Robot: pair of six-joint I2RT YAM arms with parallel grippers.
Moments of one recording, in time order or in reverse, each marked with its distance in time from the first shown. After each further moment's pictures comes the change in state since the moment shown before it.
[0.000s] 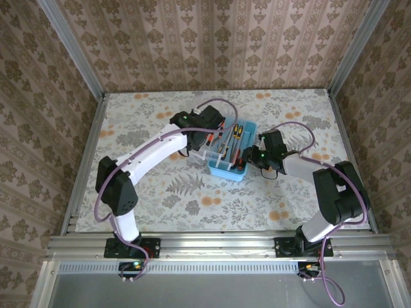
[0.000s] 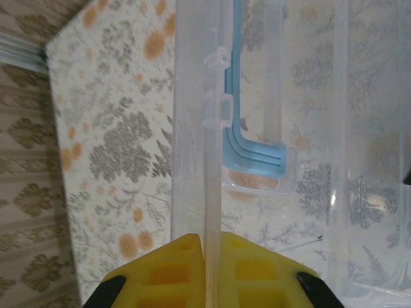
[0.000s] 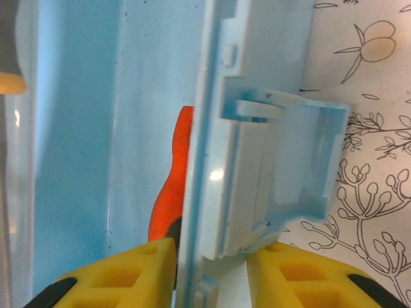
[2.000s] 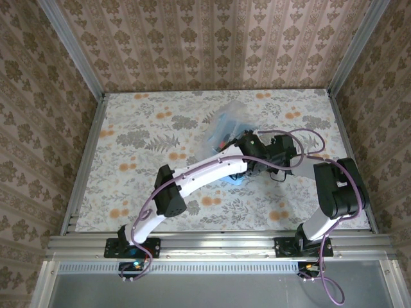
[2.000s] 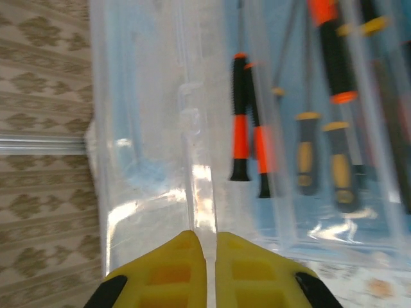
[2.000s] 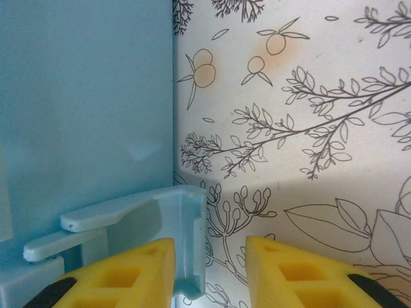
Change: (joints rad) left arm -0.416 0.467 0.662 -0.434 -0.159 -0.174; right arm -0.138 0.047 -0.066 0.048 -0.037 0.028
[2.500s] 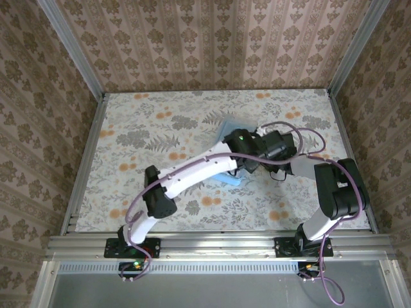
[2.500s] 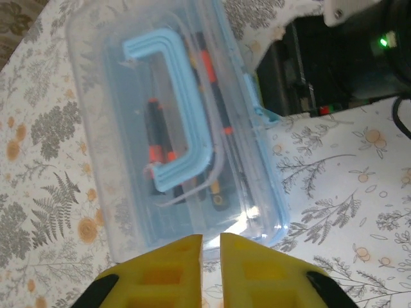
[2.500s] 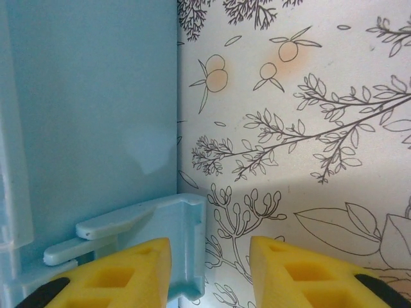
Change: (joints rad) left arm 0.031 -0.130 -0.034 0.200 0.289 0.089; right arm -0.008 -0.011 0.000 0.006 -0.014 -0.001
